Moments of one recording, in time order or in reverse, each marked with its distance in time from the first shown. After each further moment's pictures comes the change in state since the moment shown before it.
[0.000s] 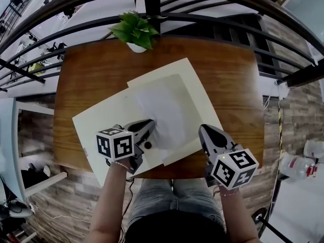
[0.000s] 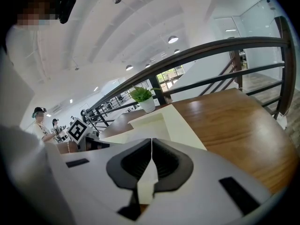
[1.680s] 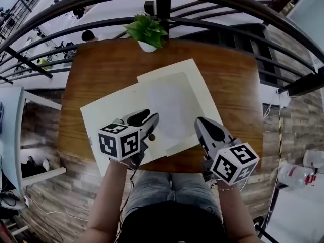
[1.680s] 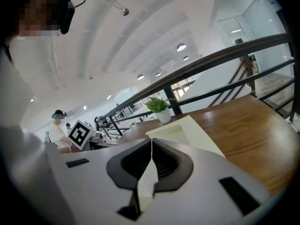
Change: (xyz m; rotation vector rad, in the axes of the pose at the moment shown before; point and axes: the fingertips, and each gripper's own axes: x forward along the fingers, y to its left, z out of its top) left arm -0.041 -0.028 0.027 0.152 -0.107 0.154; right arm -0.009 0.046 0.025 -0.026 -0.109 0.150
